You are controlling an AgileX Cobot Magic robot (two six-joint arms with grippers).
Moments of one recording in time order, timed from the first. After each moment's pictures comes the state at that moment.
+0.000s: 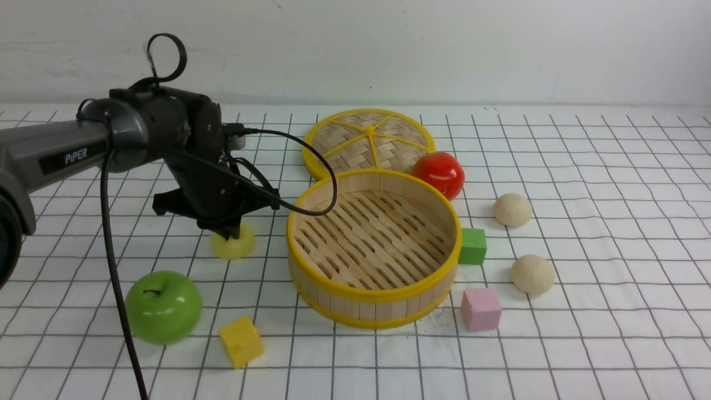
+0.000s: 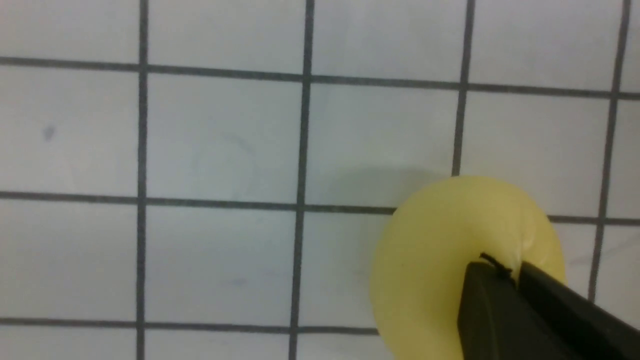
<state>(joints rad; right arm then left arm) -0.04 -0.01 0.02 -0.12 0.39 0.15 -0.24 2.11 -1.64 0.06 0.78 -0.34</state>
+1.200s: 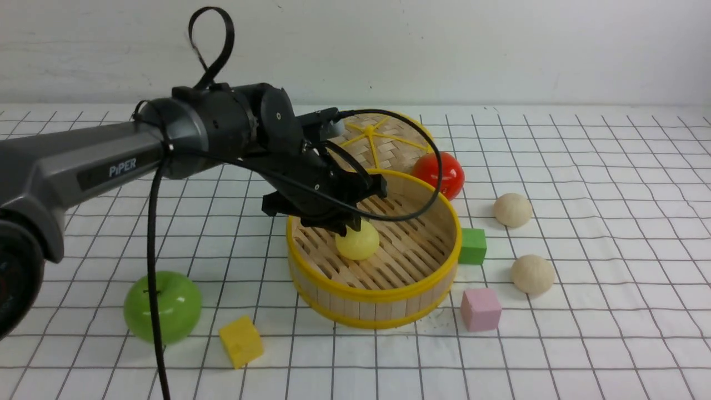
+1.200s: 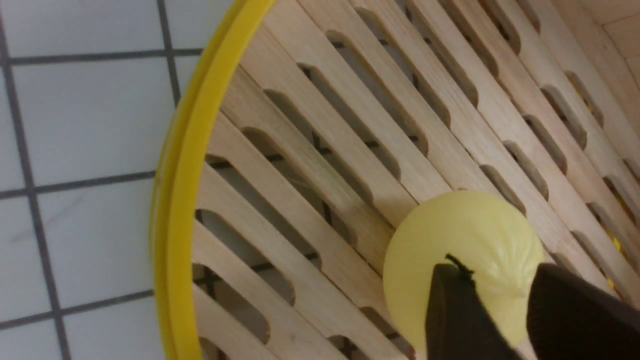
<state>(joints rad) -0.04 -0.01 0.02 -0.12 0.39 0.15 -0.43 2.05 -1.65 -0.31 0.68 -0.17</state>
